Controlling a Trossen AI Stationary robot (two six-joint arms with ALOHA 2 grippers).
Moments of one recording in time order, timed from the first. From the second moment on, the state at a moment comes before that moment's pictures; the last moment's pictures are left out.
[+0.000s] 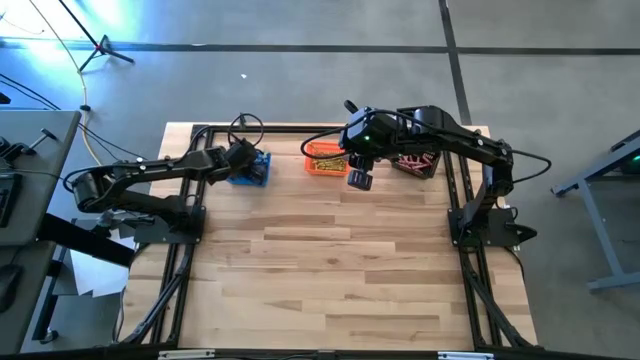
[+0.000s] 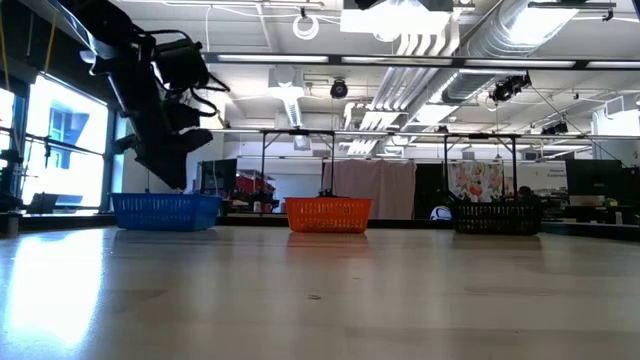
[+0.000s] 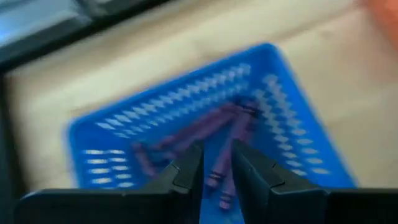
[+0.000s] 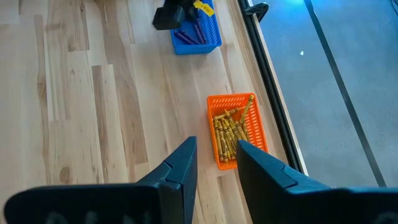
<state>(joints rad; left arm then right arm) 0.53 1.19 0.60 -0.46 -0.41 -0.49 -0.09 1.79 2.24 -1.37 0.24 -0.03</state>
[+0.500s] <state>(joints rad) 0.31 0.99 0.60 -0.12 0.04 -0.26 -0.09 1.79 2.24 -1.37 0.24 -0.03</state>
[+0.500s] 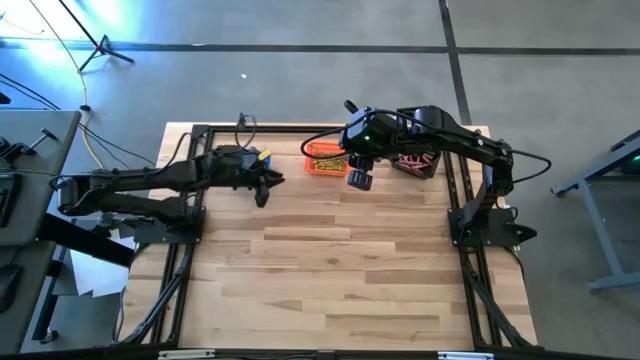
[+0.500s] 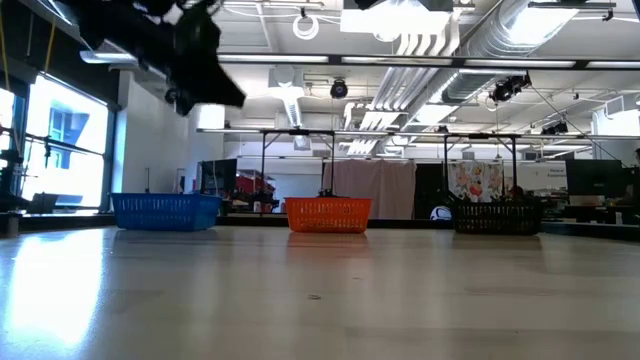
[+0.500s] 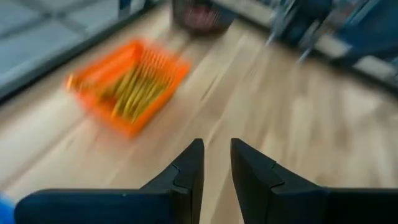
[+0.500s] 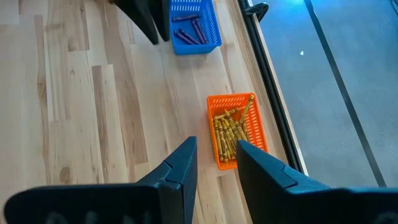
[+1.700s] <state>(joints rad) 0.08 0.48 0.60 -0.21 0.15 -0.05 -0.09 1.79 2.24 -1.37 0.24 -0.03</state>
